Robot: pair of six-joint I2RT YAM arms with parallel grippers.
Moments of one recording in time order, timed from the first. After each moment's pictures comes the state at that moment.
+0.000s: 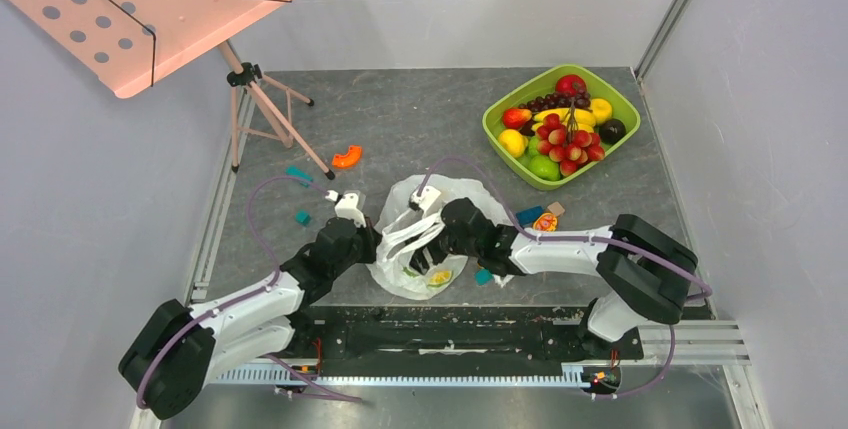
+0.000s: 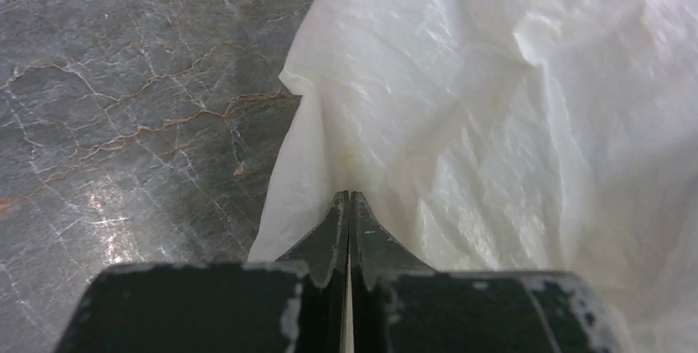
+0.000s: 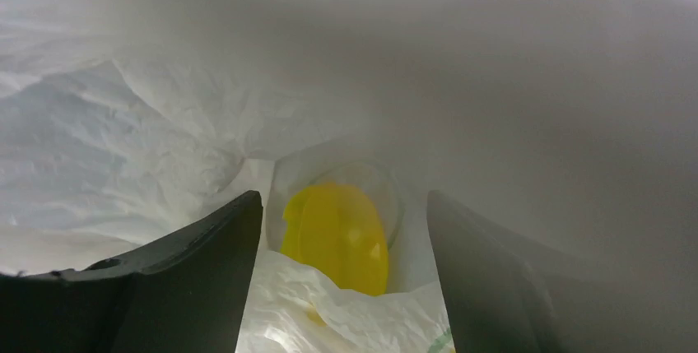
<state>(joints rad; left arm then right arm) -0.66 0.94 0.20 0.19 -0.12 -0.59 1.00 1.56 0.71 0.35 -0.12 0.23</state>
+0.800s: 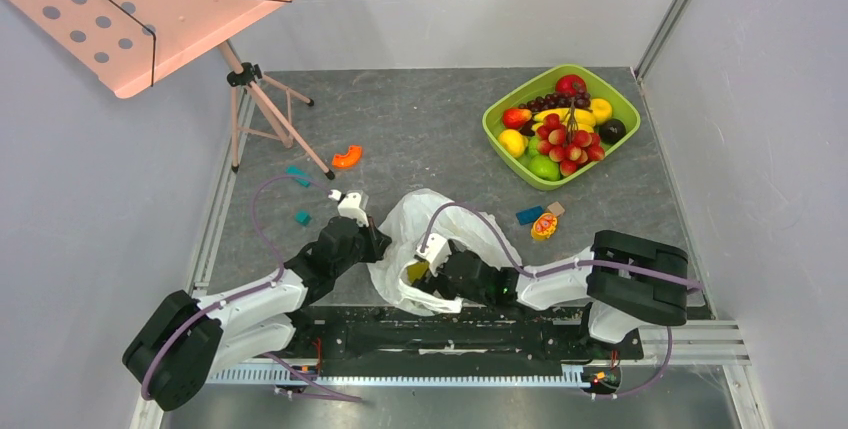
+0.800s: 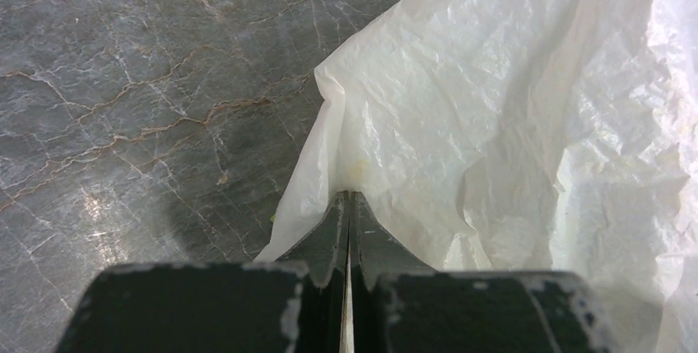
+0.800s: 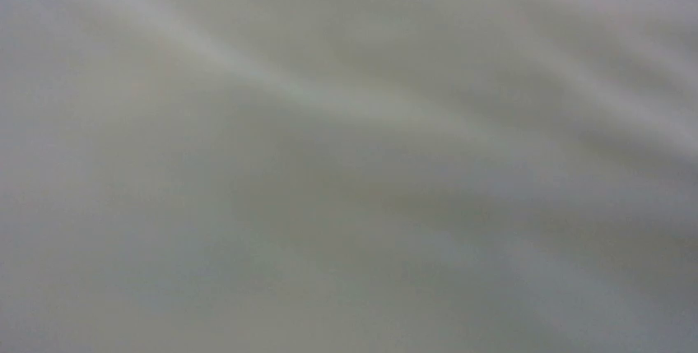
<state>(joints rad) -0.66 1.00 0.20 0.26 -0.09 -0.59 1.25 1.57 0.47 0.53 0.20 0.15</state>
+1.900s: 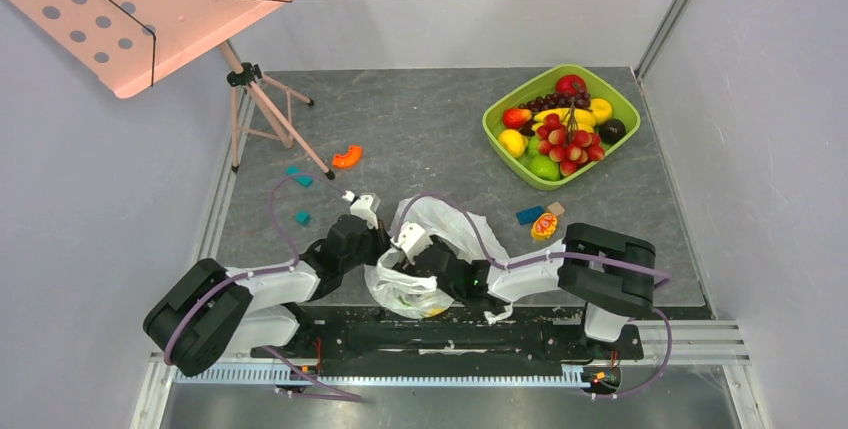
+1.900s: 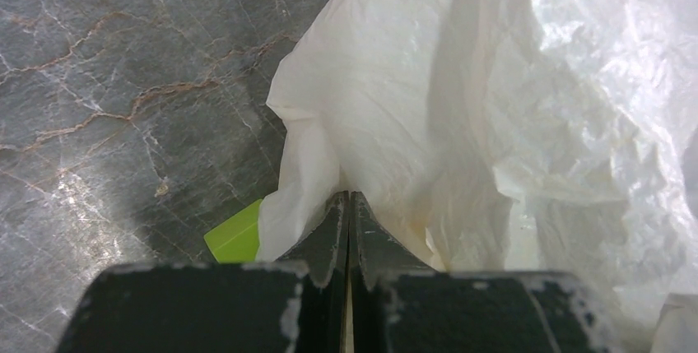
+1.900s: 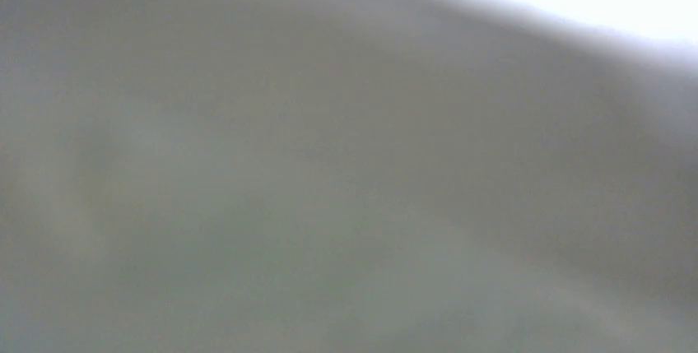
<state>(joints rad) -0.66 1.21 0.20 0.41 0.03 -0.59 1.27 1.73 0.70 0.40 0.41 0.14</state>
